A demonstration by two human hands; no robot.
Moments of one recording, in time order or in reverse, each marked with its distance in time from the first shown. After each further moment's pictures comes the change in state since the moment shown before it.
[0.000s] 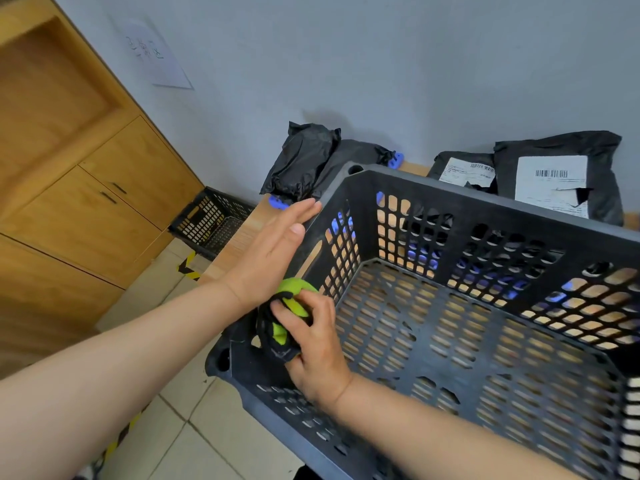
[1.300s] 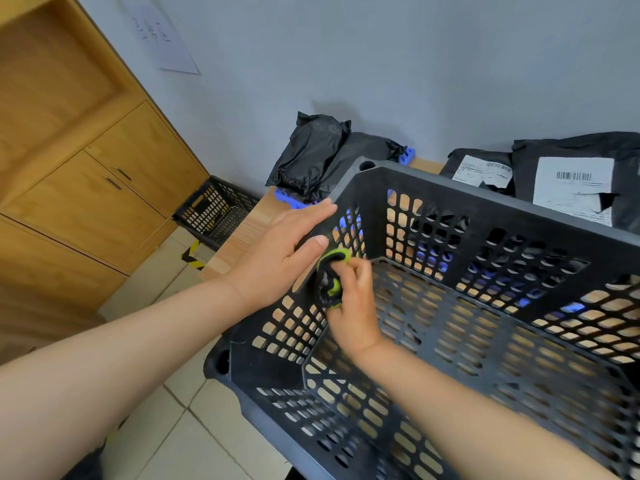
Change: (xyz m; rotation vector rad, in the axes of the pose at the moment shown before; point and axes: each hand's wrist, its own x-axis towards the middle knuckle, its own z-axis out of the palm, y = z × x) left_hand 0.004 0.010 -0.003 0.338 -0.013 0.028; right_hand 0.029 0.057 -0.018 -0.114 -0.035 0.370
